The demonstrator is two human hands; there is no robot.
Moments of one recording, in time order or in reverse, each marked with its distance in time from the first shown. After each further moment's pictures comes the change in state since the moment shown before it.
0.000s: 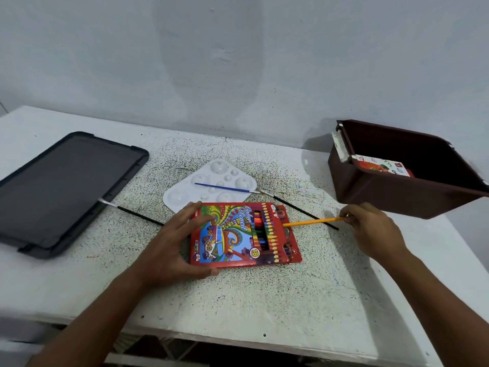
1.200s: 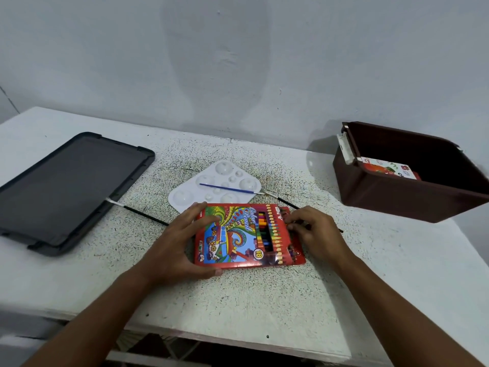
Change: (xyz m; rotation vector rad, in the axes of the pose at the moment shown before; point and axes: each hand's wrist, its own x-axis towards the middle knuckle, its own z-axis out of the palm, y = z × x) left_hand 0.000 0.005 -0.003 0.039 -0.019 -0.015; right_hand 0.002 -0.080 0.043 0.558 -0.118 -0.196
